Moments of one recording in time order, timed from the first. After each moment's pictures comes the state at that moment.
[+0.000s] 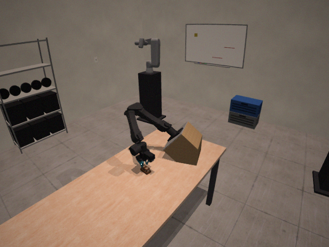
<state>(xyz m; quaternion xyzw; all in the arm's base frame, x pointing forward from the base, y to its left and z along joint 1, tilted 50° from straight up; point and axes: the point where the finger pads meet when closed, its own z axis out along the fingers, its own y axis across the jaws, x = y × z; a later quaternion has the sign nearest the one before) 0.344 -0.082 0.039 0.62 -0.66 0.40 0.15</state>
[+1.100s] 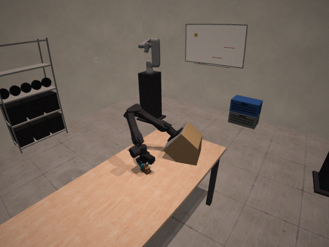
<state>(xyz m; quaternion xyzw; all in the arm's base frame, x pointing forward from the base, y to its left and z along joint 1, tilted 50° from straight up) 0.352 -0.097 0.026 0.62 -0.66 0.40 0.15</state>
